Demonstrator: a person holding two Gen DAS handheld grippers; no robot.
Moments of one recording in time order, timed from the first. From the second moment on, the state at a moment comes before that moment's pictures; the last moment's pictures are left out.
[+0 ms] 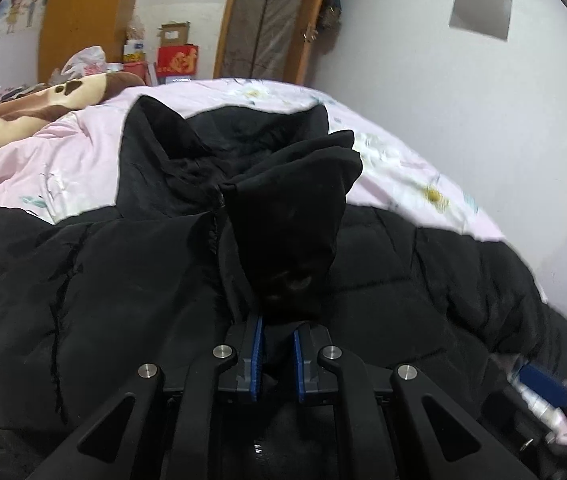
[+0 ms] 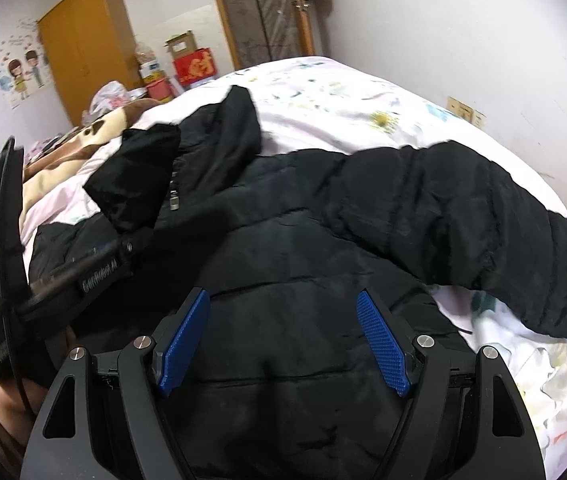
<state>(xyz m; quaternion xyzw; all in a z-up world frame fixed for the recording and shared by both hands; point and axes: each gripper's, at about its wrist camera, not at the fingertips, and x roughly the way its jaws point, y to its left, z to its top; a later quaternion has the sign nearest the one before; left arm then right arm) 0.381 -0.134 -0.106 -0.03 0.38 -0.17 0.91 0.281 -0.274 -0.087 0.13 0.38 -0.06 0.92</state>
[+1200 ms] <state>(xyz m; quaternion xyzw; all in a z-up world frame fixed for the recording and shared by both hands) 0.406 0.071 -0.106 -0.09 0.42 -0.04 0.90 0.373 -0.254 -0.113 0.17 0.42 0.04 0.89</state>
